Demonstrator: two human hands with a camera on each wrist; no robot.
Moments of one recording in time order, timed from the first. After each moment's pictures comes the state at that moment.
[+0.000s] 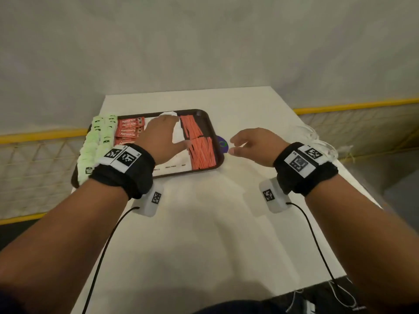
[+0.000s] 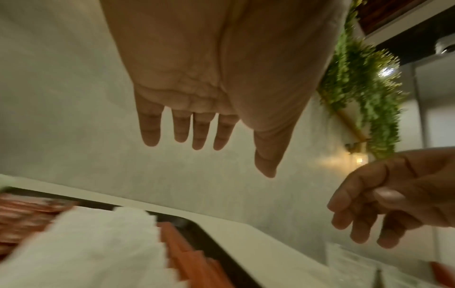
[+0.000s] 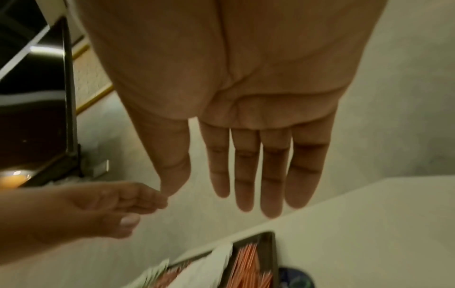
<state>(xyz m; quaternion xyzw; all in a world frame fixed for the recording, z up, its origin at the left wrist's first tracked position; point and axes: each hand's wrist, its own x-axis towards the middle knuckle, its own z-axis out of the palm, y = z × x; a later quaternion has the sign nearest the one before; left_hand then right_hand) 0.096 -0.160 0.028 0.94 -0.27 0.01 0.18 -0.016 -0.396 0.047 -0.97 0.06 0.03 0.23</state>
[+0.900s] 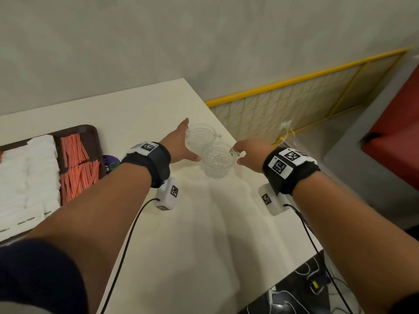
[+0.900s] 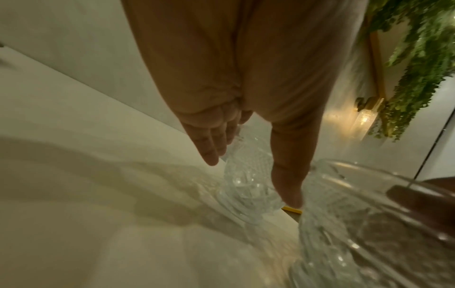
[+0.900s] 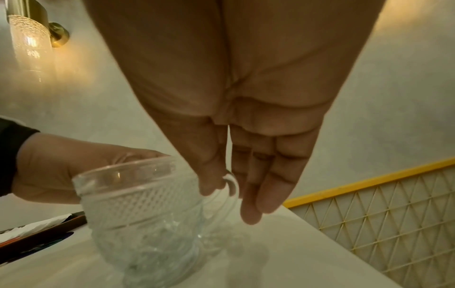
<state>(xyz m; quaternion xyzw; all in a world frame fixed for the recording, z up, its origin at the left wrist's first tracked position) 0.091 -0.505 -0.039 0.85 -0.34 -0.25 0.32 -0.080 -0.666 -0.007 -0.97 0.20 0.11 0.12</state>
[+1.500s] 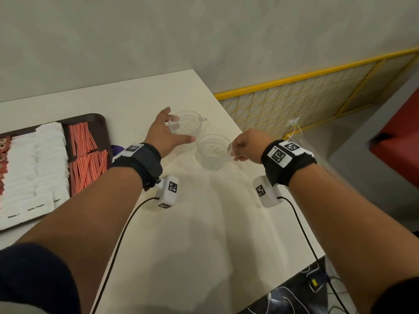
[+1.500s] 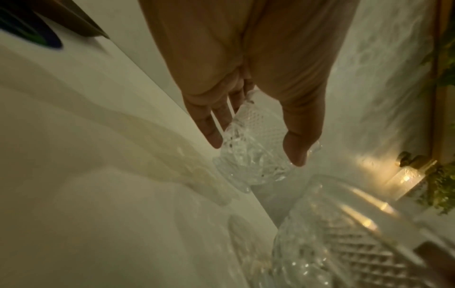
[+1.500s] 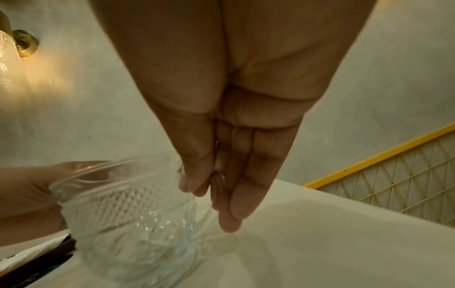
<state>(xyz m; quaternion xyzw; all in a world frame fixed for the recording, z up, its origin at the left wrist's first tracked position) 0.114 -0.464 -0.058 0.80 -0.21 -0.16 0.54 -0.049 -0.657 -0.016 -0.92 0.24 0.10 0.30</state>
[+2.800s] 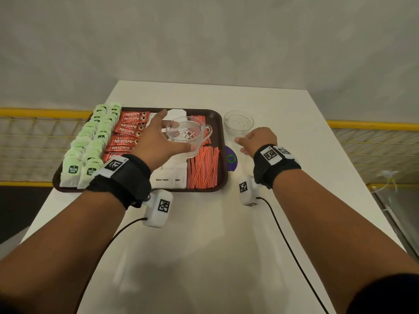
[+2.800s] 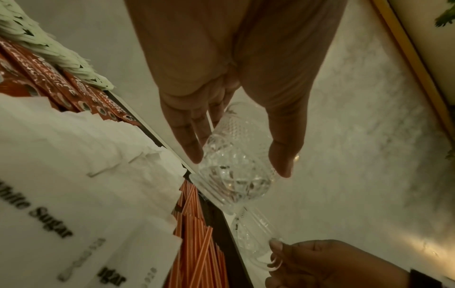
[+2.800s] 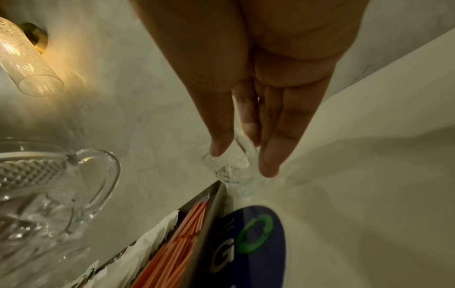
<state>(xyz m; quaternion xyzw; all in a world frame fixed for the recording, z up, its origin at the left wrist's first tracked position) 0.147 -0.194 -0.019 0.84 -0.06 -0.04 0.53 0.149 -0.455 -0.036 -0.94 0.21 0.03 0.27</state>
